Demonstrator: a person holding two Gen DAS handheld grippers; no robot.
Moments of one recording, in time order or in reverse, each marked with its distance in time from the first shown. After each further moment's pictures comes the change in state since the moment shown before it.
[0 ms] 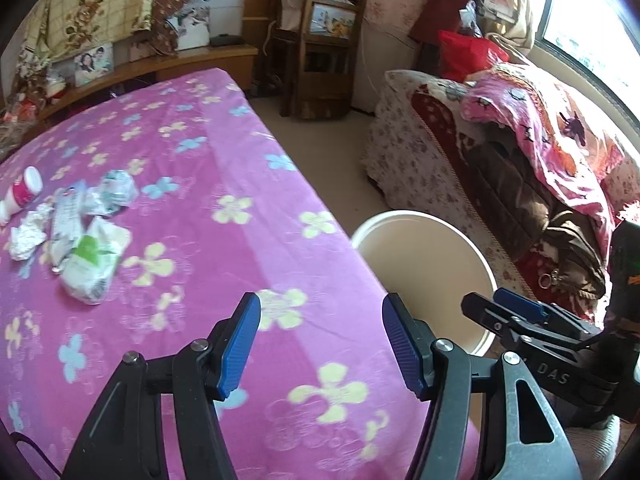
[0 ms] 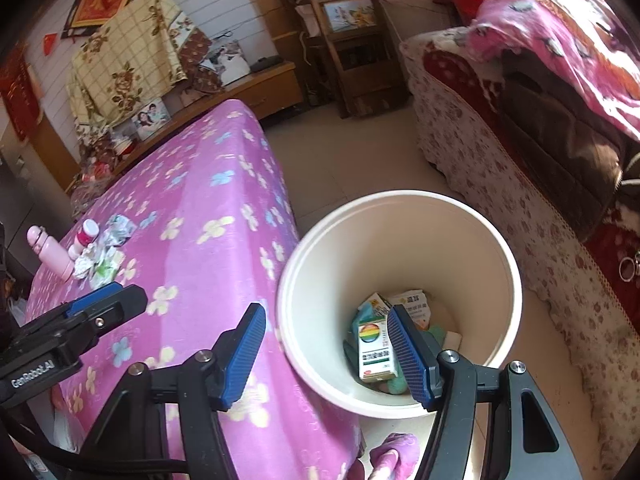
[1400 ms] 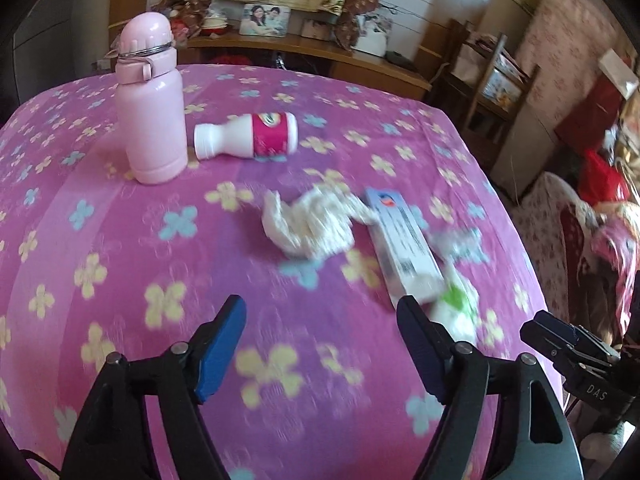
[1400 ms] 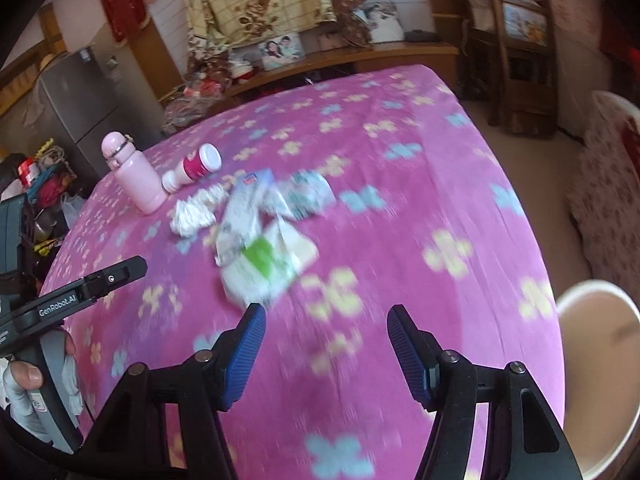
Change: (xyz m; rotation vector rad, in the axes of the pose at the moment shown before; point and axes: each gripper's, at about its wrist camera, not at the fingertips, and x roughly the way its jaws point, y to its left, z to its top) left arm -0.063 0.297 -0.003 -0.424 -0.051 0.232; right arm 0.094 0.247 0.037 -0.357 0.113 0.268
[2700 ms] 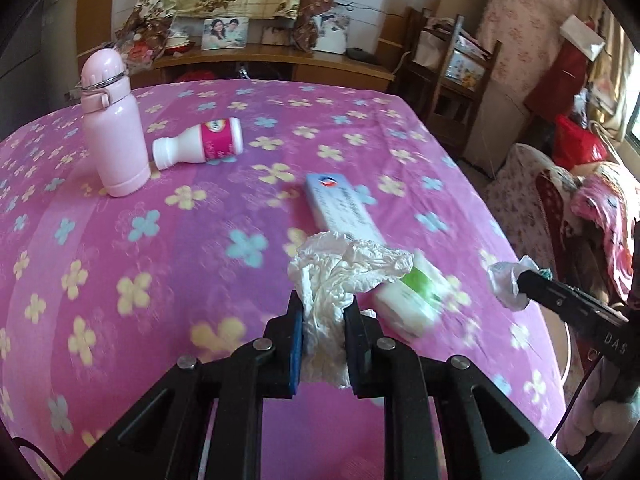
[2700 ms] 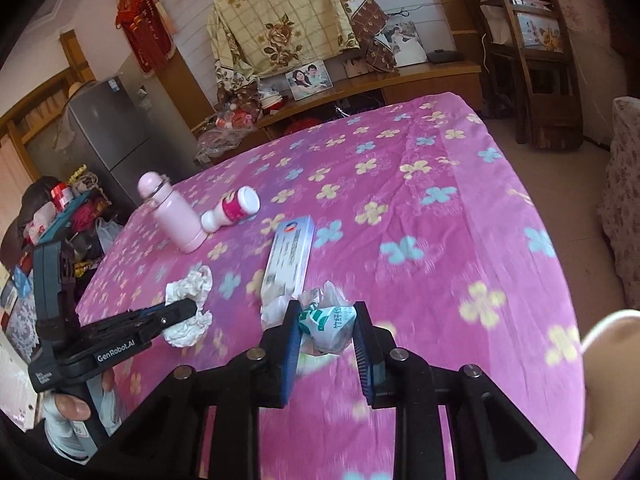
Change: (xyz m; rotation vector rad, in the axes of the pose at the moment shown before) left arm -0.025 -0.051 -0.038 0.146 -0.018 -0.046; right arm -0.034 -0.001 -0.004 0.034 -0.102 0.121
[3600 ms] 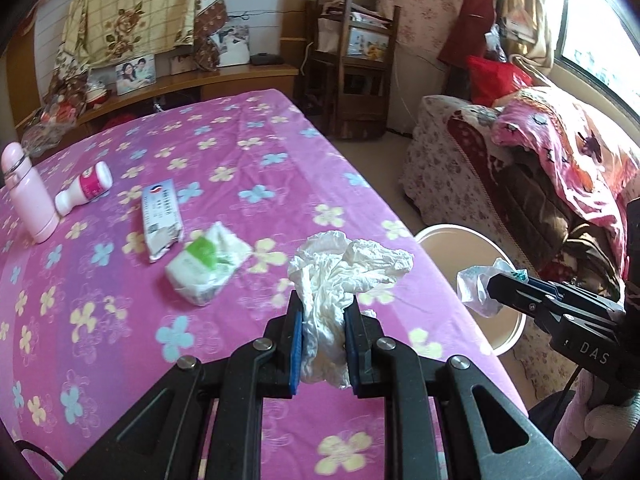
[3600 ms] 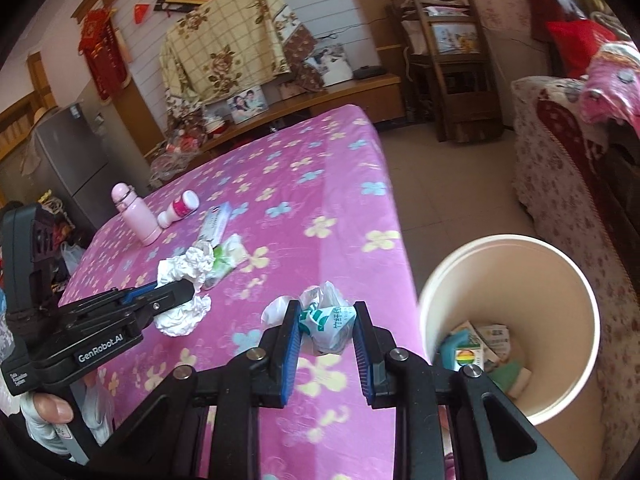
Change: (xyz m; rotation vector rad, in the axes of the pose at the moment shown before) left arm -0.020 -0.169 -0.049 0.251 -0.016 -0.107; right arm -0.131 -0.081 -0.081 0.113 -0.078 -0.181
